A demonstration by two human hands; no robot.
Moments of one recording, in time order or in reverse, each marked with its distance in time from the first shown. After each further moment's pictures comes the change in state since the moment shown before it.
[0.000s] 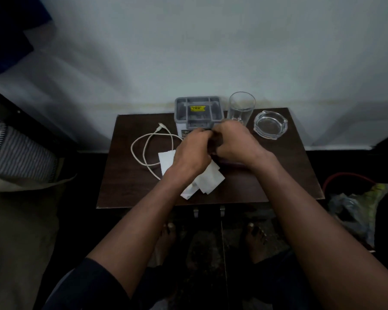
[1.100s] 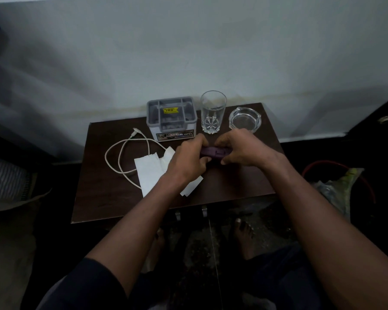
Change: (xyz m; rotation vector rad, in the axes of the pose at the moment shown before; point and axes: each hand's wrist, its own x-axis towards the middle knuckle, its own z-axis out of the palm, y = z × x) left_hand 0.011 0.018 0.050 -0.109 -0.039 0.069; right_hand -0.035 0.084 -0.016 0.082 -0.148 0.059
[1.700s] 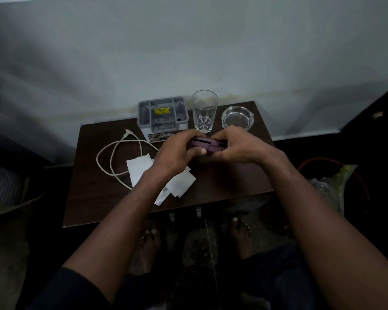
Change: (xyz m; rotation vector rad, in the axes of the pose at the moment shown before) left_hand 0.011 -0.001 -0.022 -0.159 -0.074 0.037; right_hand -0.013 0.001 -0.014 0.247 -0.063 0.017
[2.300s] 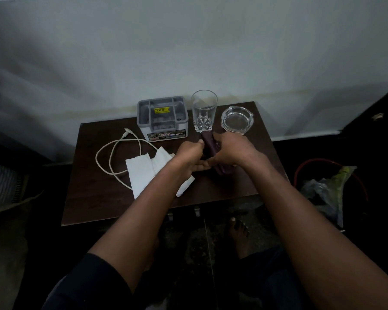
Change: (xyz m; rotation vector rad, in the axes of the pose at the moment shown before) left_hand 0.015 0.042 0.034 -0.829 -0.007 -0.768; right_hand 0.017 -0.004 0.024 -0.240 0.044 0.305
